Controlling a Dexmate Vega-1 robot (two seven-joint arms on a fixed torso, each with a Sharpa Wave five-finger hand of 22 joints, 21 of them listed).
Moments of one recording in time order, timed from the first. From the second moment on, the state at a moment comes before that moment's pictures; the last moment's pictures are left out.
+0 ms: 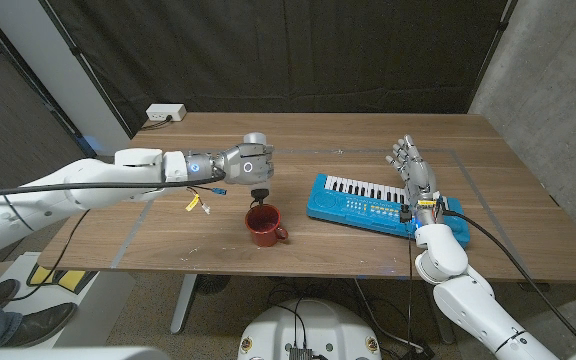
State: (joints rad) left arm 0.79 1.28 0.52 -2.16 1.68 -0.30 0.24; left_hand 1.12 0.08 0.12 -0.09 0.20 0.79 -0.11 0.23 0.19 0.84 -0.19 0.20 0.20 0.80 -0.09 0.20 0.18 0.57 -0.05 0.33 0.18; right arm -1.31 -0.50 -0.26 -1.82 0.43 0.37 -0.39; right_hand 0.40 -0.02 0.20 -0.08 0.20 0.20 0.05 0.20 0.19 0.26 0.08 0.22 0.18 0.22 0.01 0.19 0.18 0.31 -0.04 0.32 0.17
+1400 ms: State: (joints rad) left arm 0.80 1.26 0.47 -2.13 1.45 -0.27 0.19; left_hand 1.12 0.08 0.11 -0.08 0.19 0.78 -0.11 0.22 0.19 0.84 -0.20 0.19 0.20 0.79 -0.09 0.19 0.18 0.56 -0.06 0.32 0.18; right arm -1.29 -0.48 -0.28 -1.81 0.42 0.36 -0.40; right_hand 0.40 -0.02 0.19 -0.09 0.20 0.20 0.05 0.20 0.19 0.27 0.07 0.22 0.18 0.22 0.01 0.19 0.18 0.32 -0.04 0.31 0.17
